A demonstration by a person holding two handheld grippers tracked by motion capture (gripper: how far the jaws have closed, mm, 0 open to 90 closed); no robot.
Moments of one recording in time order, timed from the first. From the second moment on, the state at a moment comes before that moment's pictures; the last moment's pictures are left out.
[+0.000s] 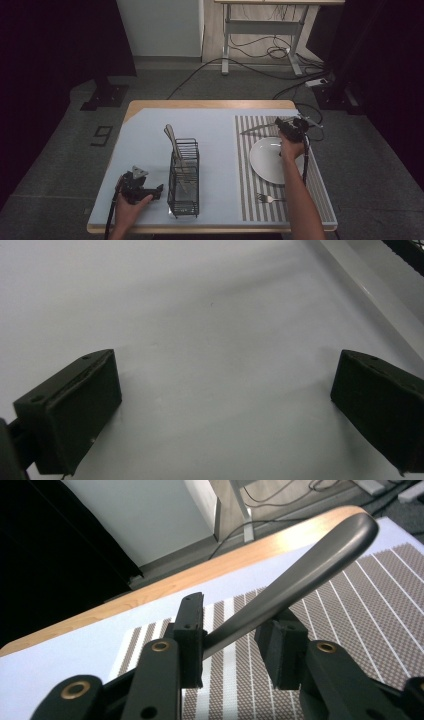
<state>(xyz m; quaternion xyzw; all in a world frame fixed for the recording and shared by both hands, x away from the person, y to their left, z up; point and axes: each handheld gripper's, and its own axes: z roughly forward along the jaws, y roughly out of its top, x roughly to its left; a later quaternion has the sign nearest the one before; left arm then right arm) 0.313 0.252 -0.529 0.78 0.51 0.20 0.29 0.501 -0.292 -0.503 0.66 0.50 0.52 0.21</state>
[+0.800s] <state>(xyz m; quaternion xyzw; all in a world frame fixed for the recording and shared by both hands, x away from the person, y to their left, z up) 0.313 0.252 -0.529 0.78 0.51 0.20 0.29 0.503 -0.302 -0.526 0.70 0.48 0.50 0.18</state>
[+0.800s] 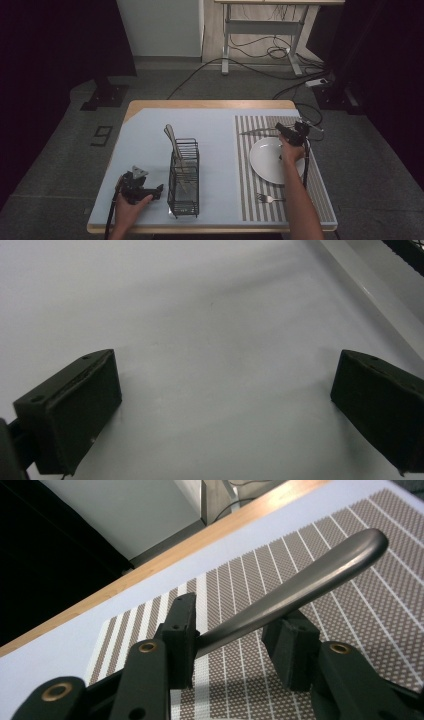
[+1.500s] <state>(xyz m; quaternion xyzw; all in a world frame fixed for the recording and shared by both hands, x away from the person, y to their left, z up) 0.313 0.252 -0.528 0.78 0.51 0.20 0.29 0.505 -0.304 -0.532 0.73 0.47 0.47 0.16</state>
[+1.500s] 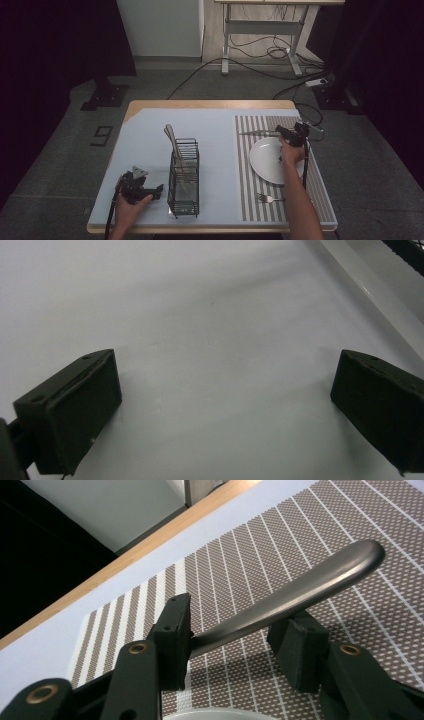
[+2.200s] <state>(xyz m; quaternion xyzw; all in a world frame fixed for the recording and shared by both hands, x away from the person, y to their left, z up) 0.313 0.252 -0.528 0.78 0.51 0.20 0.29 0.508 -0.302 -0.527 0.76 0.47 0.42 0.15</state>
